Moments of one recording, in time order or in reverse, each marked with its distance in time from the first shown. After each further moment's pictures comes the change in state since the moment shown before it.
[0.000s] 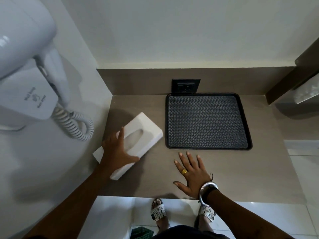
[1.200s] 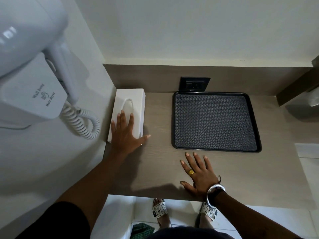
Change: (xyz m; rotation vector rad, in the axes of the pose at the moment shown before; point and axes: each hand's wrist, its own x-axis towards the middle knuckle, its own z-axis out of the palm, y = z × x) left_hand 0.053 0.004 0.015 0.203 0.238 0.049; right_hand 0.007 0.003 0.003 -0.022 -0.086 0.038
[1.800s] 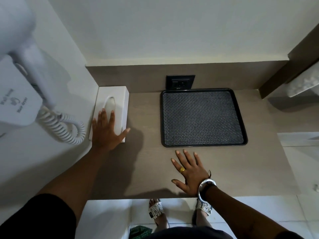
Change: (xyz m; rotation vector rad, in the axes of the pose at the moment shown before) left_hand 0.025 -0.029 -0.004 0.035 -0.037 0.042; right_hand -0.003 0.003 -0.001 0.044 0.013 -0.021
